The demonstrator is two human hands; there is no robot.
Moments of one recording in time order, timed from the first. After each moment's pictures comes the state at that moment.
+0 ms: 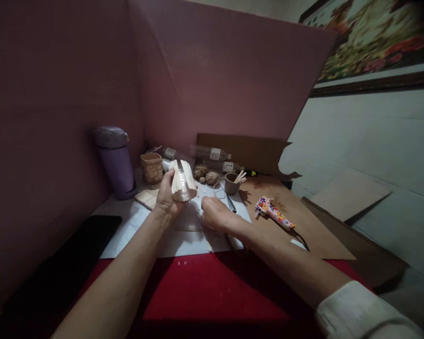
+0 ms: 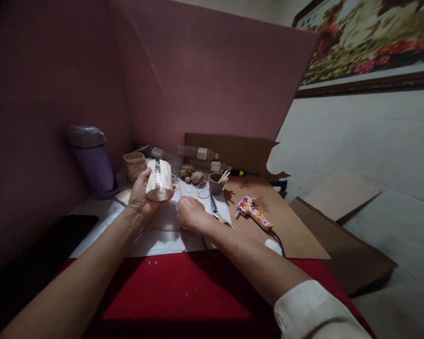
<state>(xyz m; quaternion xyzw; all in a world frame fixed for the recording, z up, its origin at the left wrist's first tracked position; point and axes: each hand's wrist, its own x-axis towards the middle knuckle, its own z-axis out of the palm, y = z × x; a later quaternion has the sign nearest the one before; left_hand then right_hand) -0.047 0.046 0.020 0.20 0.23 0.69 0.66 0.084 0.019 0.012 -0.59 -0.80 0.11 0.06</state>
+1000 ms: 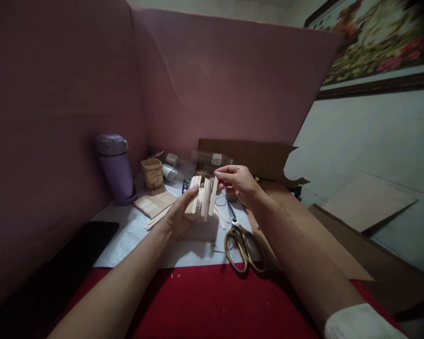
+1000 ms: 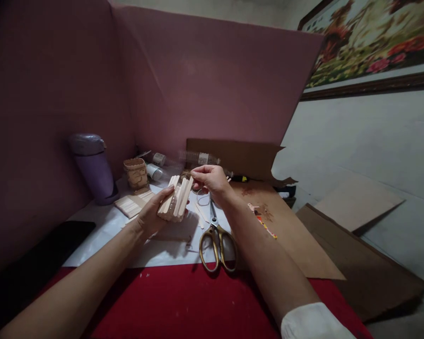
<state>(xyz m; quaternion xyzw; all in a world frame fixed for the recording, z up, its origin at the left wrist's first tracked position) -0.023 0.032 0.005 0.32 0.30 0.55 0.71 0.141 0.069 0.064 -0.39 -0.56 0.52 0.52</state>
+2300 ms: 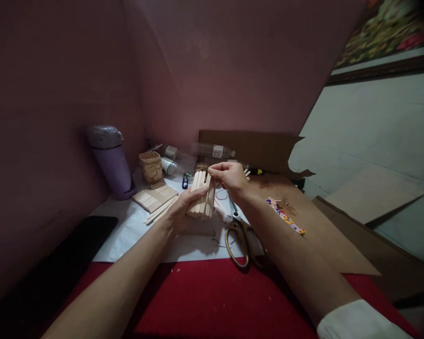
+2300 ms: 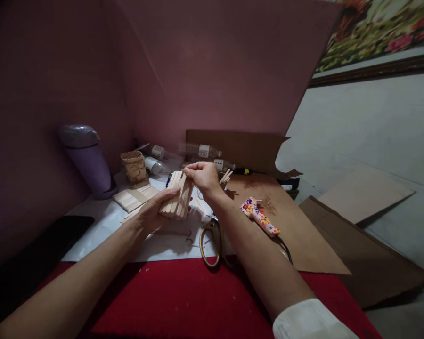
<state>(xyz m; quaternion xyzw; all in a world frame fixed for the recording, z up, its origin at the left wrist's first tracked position) -0.018 0.030 -0.003 0.37 0.31 0.52 0.70 0.115 0.073 0.052 -0.44 -0.54 0.46 0.55</state>
